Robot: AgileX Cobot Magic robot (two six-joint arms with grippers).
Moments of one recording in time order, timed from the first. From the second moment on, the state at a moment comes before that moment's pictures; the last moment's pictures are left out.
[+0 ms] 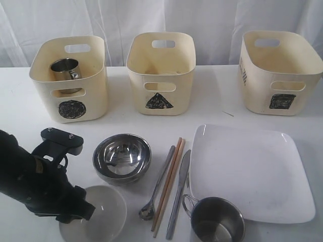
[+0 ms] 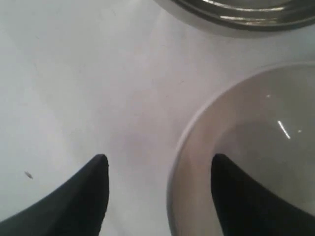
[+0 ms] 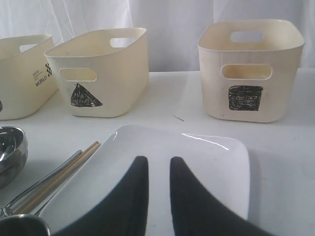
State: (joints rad) left arm -0.62 1.46 -0.62 -0.08 0.46 -0.07; right arm 0.12 0.01 -0.01 -0.09 0.23 0.20
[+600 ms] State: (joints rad) left arm -0.63 1.47 -0.62 -0.12 0.46 -0.08; right arm 0.12 0.01 -0.01 -0.09 0.23 0.20
